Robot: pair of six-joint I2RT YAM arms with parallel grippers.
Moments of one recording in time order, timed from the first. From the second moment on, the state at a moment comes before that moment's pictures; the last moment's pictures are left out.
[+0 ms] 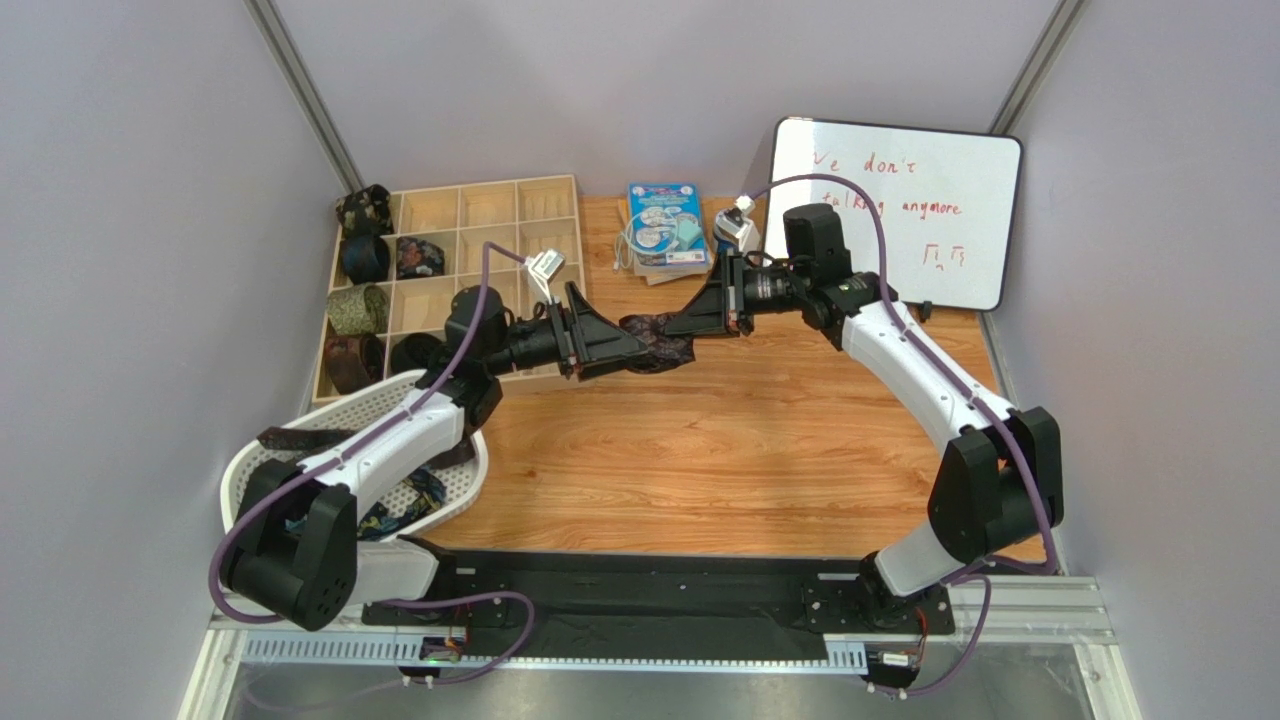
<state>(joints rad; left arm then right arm) -0.40 1.28 0.72 0.48 0.85 -1.12 0.36 1.54 1.28 -0.31 -1.02 0.69</state>
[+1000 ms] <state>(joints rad) -0.35 1.24 0.65 0.54 0.82 -1.22 0.43 1.57 1.30 -0.25 -1.02 0.77</state>
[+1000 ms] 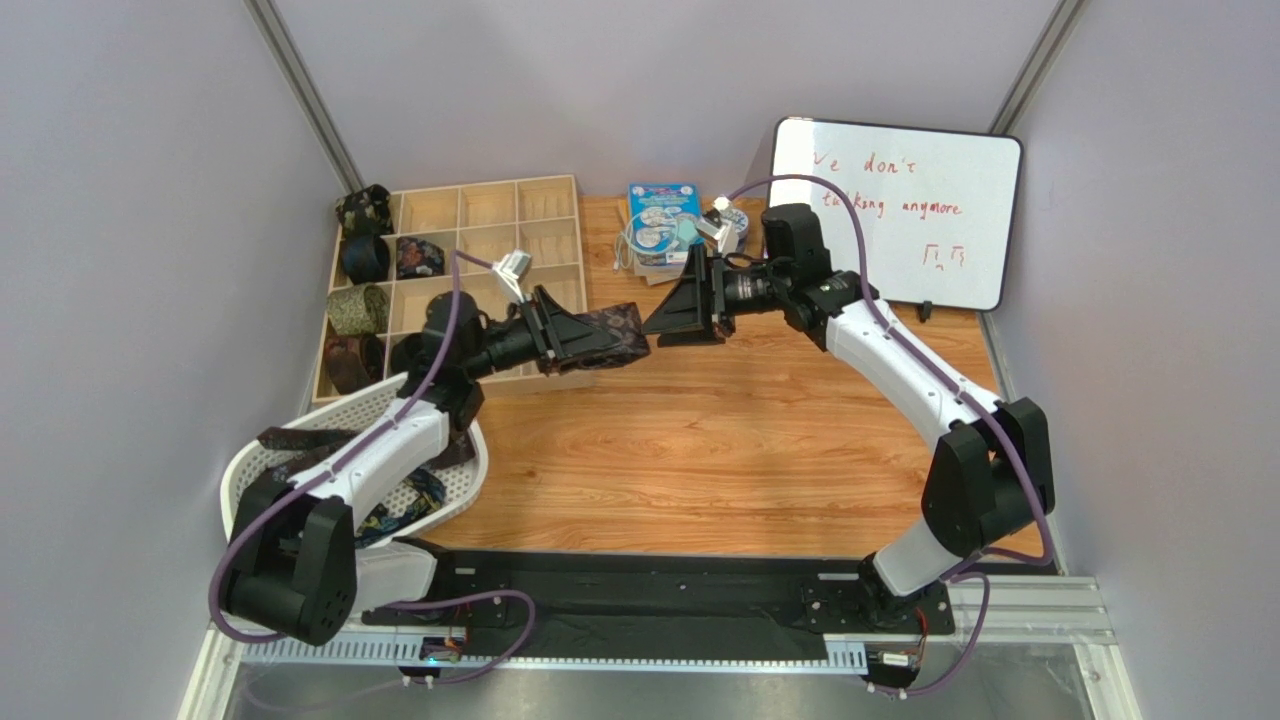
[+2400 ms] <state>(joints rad) 0.25 2.08 1.87 -0.99 0.17 0.19 0.27 1.67 1.43 -0.64 -0.88 0.44</state>
